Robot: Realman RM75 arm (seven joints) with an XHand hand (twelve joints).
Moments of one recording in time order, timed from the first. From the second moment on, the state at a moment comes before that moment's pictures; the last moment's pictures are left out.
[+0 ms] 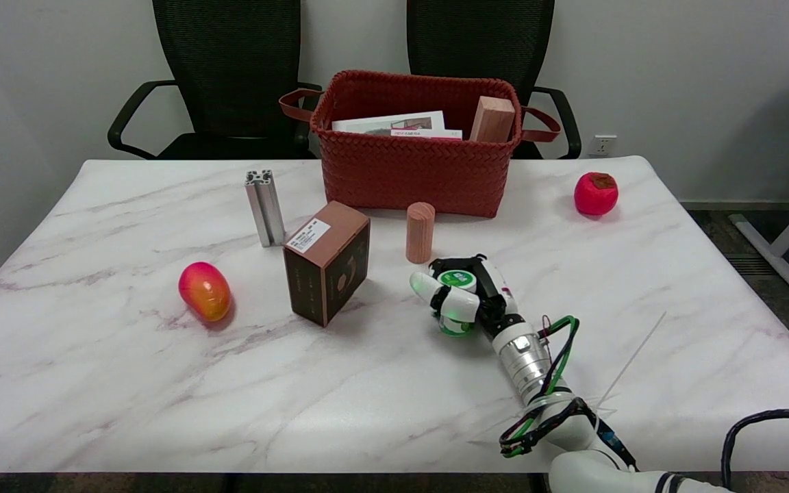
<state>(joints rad) 0.06 -1.17 -2.30 1.10 1.19 0.87 0.88</state>
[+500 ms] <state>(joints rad) 0.05 -1.17 -2.30 1.10 1.18 0.90 0.90</state>
